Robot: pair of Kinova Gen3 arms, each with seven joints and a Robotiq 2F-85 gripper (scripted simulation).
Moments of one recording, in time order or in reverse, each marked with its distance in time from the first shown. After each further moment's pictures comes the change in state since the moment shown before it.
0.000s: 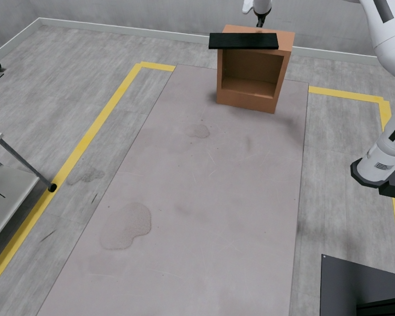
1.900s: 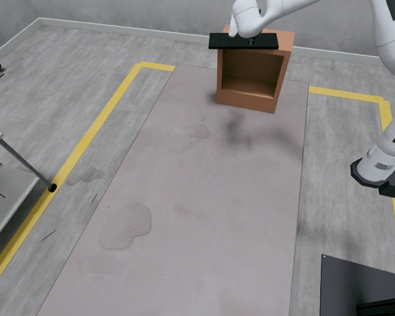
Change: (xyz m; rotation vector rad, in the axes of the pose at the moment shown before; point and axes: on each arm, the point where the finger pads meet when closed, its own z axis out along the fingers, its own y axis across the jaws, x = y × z) left arm 0.000 0.000 0.000 0.000 0.000 0.000; right arm 0.000 -0.122 -0.195 -0.274 0.005 0.000
